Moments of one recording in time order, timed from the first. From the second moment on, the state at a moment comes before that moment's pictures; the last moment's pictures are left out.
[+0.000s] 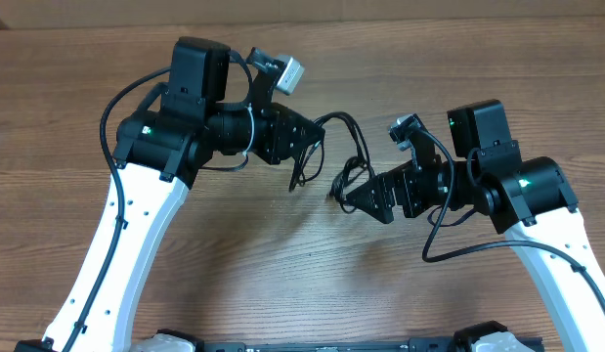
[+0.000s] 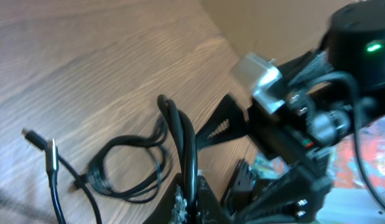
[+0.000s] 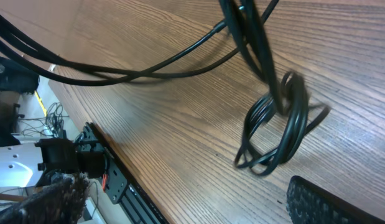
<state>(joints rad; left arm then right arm) -0.31 1.48 1.56 -0.88 0.88 -0.13 0.27 1.26 1.24 -1.05 -0.68 -0.02</state>
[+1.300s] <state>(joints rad) -0.31 1.48 1.56 -0.86 1.04 -0.13 0.27 1.49 1.24 -0.95 -0.70 0.17</state>
